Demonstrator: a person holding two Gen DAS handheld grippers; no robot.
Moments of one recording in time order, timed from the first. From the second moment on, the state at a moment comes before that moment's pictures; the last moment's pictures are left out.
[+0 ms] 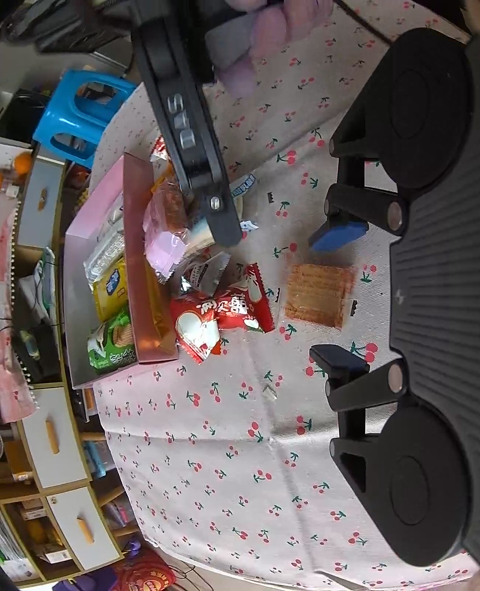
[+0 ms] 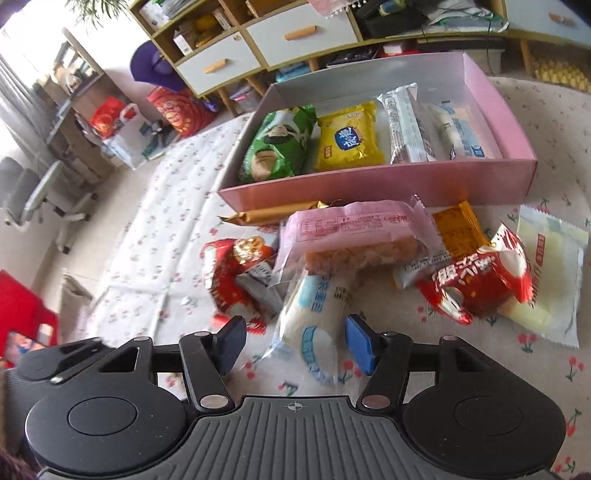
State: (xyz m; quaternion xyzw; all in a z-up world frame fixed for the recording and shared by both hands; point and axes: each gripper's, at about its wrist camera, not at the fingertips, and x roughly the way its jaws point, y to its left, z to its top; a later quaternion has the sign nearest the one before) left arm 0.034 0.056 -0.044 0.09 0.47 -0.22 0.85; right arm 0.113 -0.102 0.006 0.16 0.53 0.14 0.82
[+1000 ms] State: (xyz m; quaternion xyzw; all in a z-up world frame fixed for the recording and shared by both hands) left arm 0.020 0.028 -0.048 0.07 0.48 -0.21 0.85; right arm 0.065 -0.152 0.012 0.09 0.62 0.16 0.76
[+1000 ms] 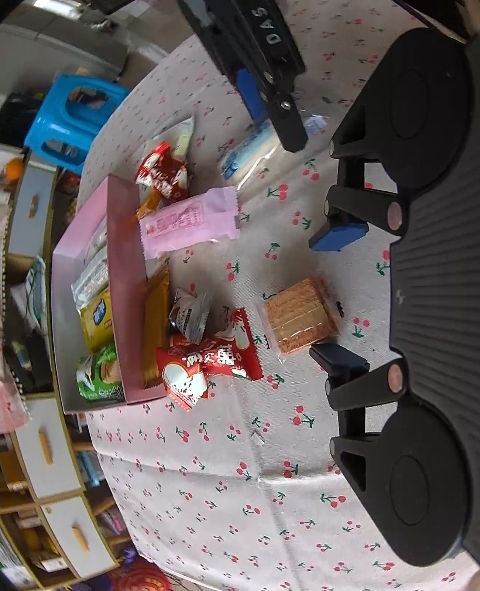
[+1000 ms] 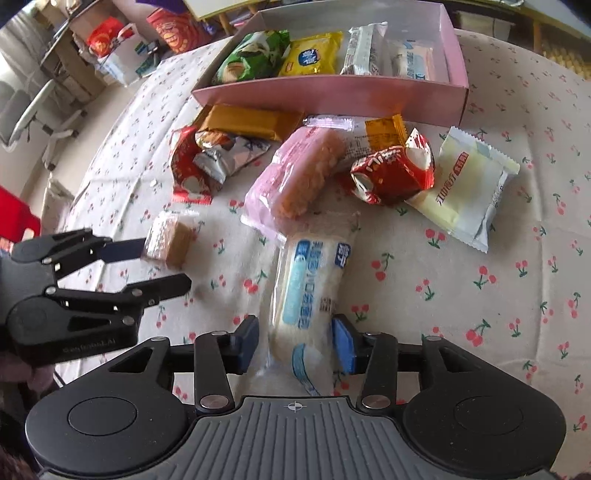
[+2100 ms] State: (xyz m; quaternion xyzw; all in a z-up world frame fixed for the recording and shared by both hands) left arm 0.034 0.013 -0.035 0.00 0.52 -0.10 0.85; right arm 0.060 -0.176 0.029 0.14 0.60 0.13 0.77
